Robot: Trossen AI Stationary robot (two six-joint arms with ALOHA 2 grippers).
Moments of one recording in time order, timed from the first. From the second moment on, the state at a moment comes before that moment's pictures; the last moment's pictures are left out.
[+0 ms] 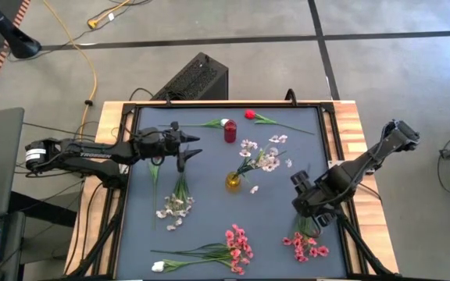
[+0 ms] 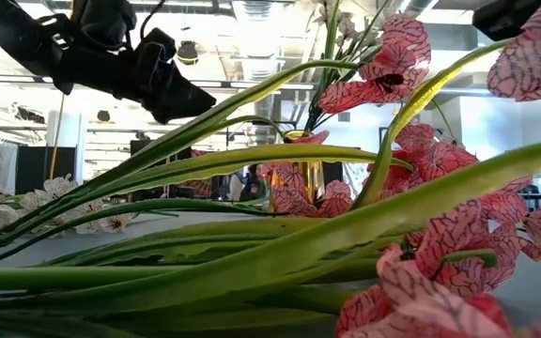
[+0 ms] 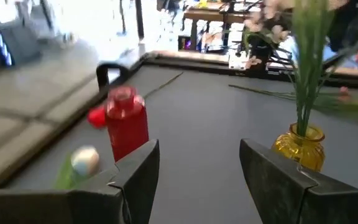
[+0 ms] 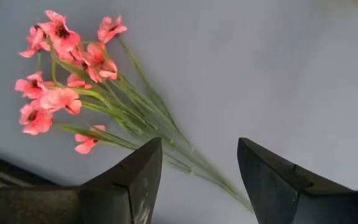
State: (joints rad) left arm 0.31 1.11 0.36 0.55 0.06 -0.04; right arm 0.59 1.28 1.12 -1.21 0.05 0.08
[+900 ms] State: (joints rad) left arm 0.21 1.11 0.73 -0.62 -0.09 -0.74; right arm 0.57 1.28 1.12 -1.17 0.28 -0.29
